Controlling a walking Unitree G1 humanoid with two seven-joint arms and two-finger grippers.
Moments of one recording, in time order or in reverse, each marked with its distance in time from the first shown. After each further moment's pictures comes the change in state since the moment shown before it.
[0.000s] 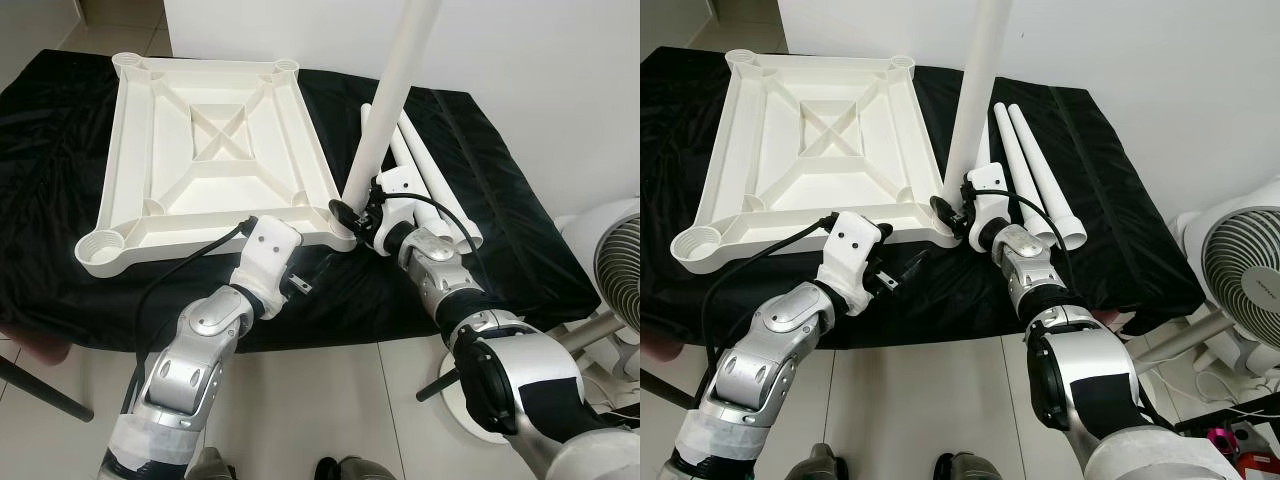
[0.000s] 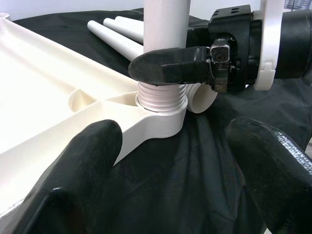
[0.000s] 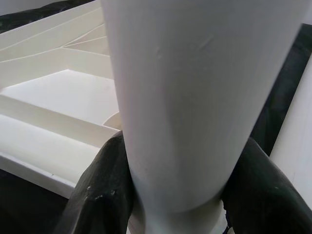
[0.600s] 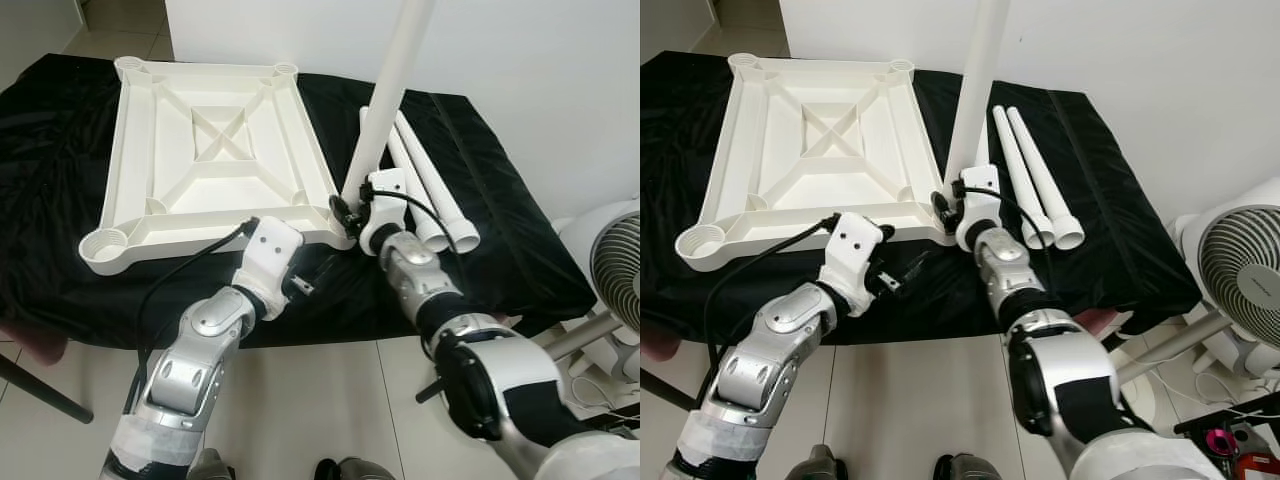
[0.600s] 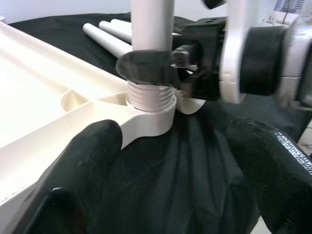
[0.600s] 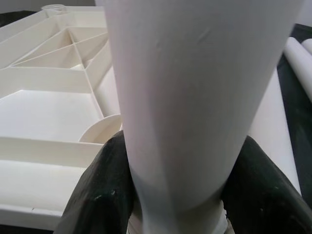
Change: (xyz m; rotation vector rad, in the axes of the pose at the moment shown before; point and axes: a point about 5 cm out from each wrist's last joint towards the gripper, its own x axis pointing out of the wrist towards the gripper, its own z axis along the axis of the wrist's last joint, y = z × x) left arm 0.000 -0.003 0.000 -0.010 0.000 -0.005; right arm 0.013 0.018 -0.004 0.108 0.008 -0.264
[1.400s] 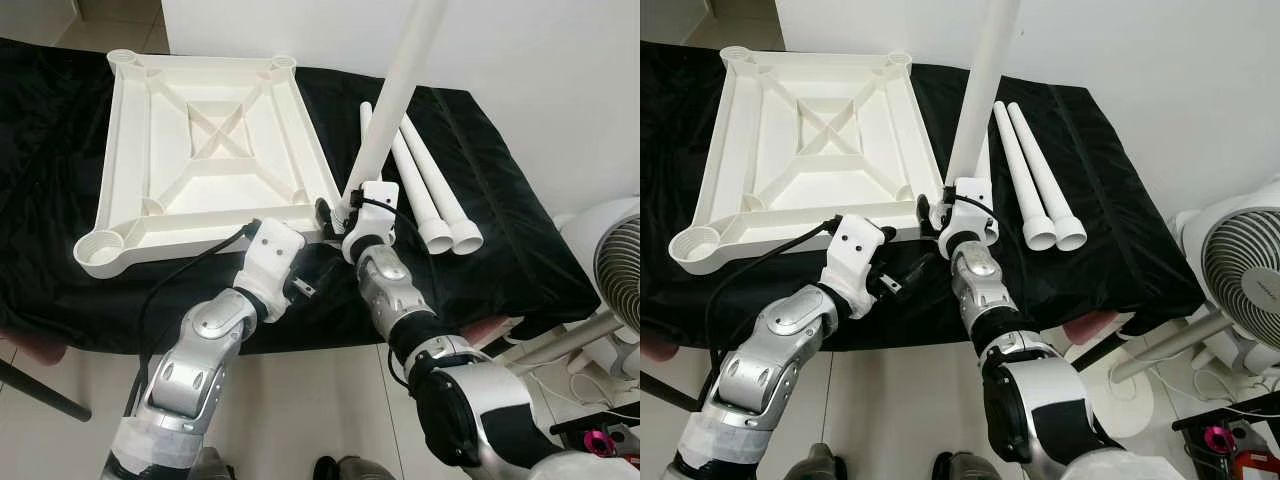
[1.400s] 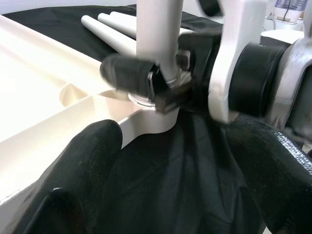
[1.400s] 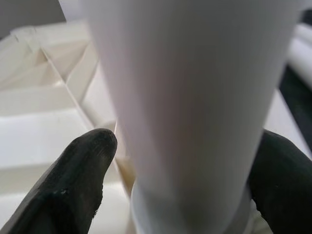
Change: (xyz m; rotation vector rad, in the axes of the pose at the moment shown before) left arm 0.000 -0.002 -0.001 -0.001 0.004 -0.004; right arm -0.006 0.016 0.000 0.120 -0.109 -0.089
